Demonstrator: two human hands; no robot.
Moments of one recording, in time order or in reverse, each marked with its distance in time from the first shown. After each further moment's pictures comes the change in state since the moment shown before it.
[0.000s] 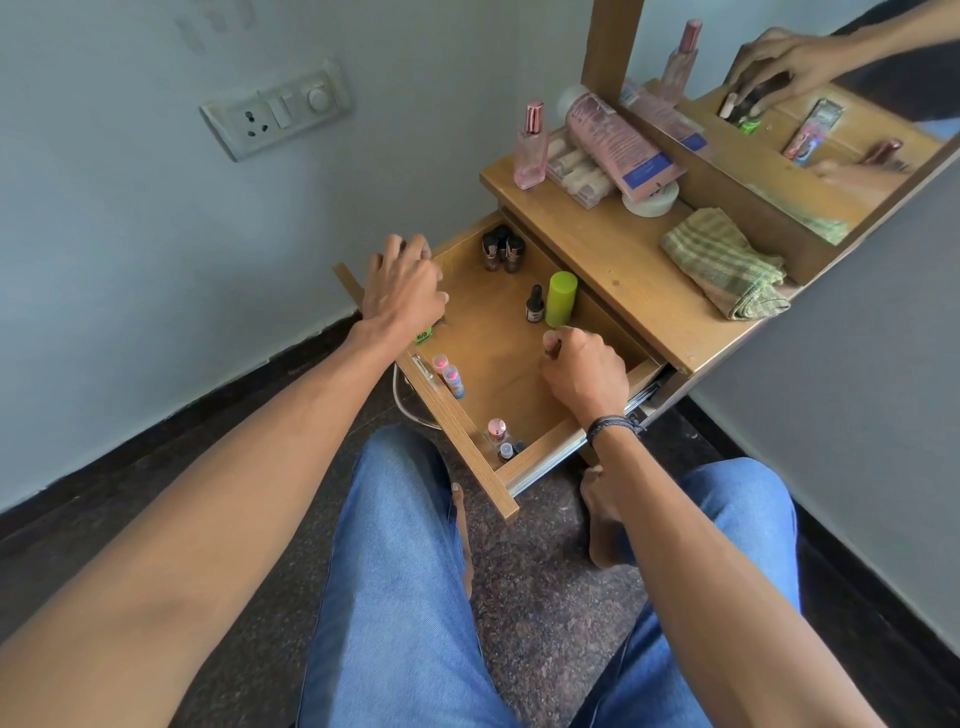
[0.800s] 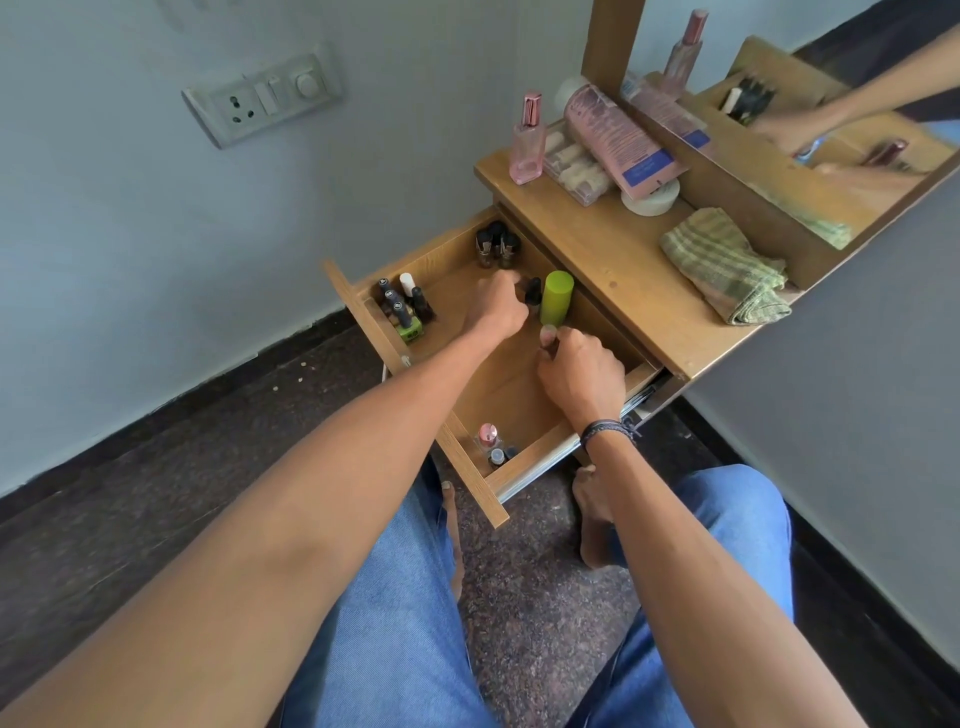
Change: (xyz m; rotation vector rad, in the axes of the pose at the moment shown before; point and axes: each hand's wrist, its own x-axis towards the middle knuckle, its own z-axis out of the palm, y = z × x) left_hand 0.032 0.108 0.059 -0.666 -0.288 -0.358; right_hand 0.005 0.004 0.008 -0.099 0.080 0.032
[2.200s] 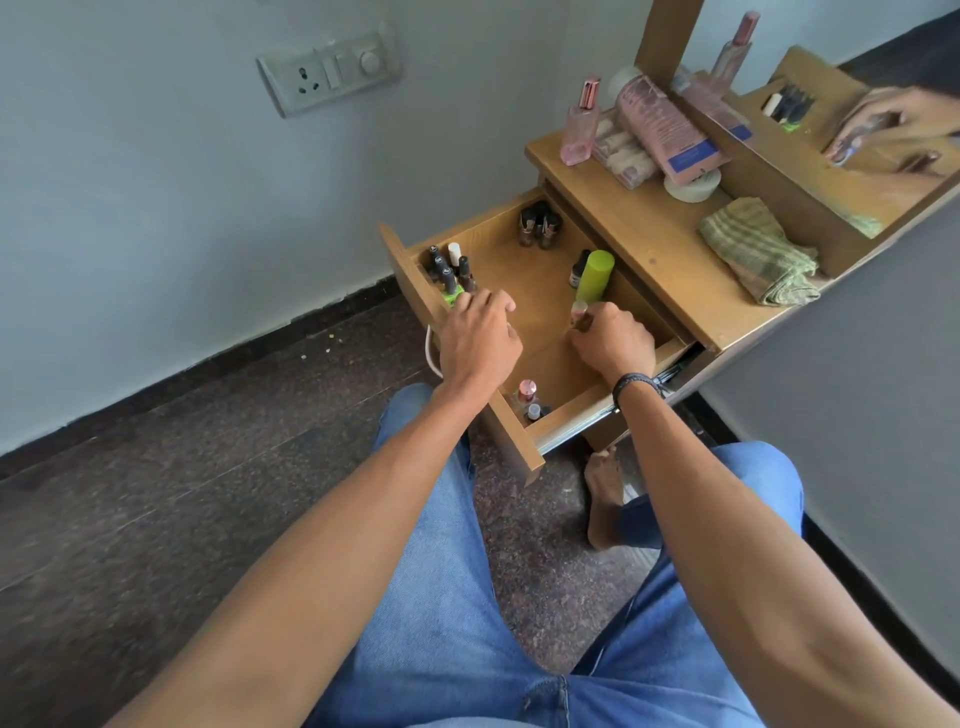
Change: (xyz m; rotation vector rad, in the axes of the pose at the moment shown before) left_hand -0.123 -0.065 -0.037 0.271 0.426 0.303; right_hand 0.005 -0.003 -0.007 -0.026 -0.196 0.047
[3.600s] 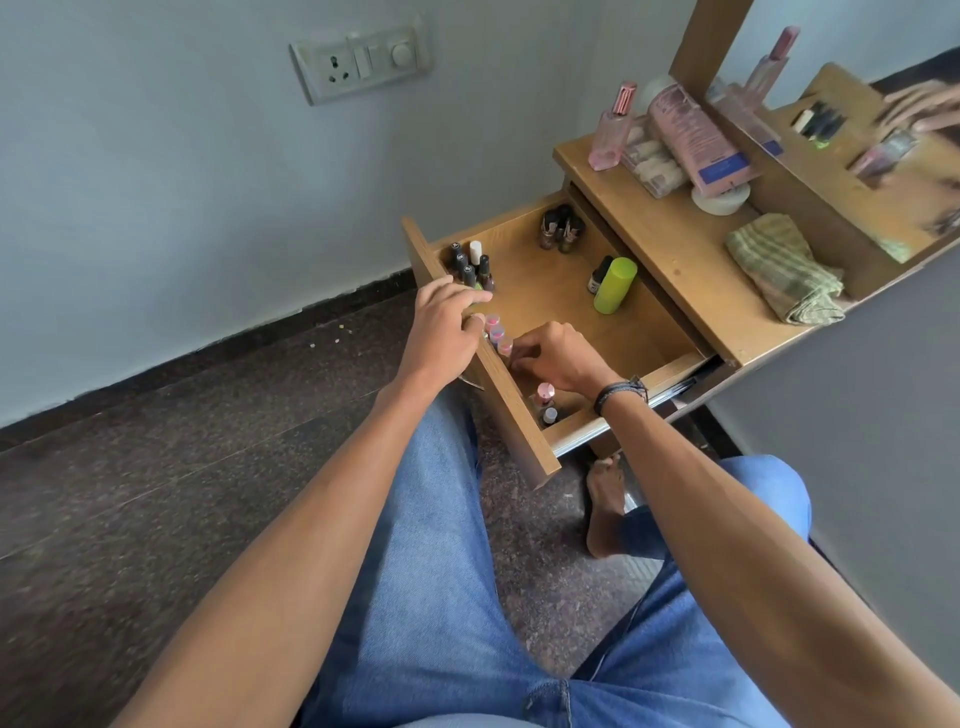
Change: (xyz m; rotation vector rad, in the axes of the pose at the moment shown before) left_hand -0.002 -0.057 -0.037 -0.368 -0.130 -0.087; right_hand -0.003 -0.046 0.028 0.158 -0.314 -0.569
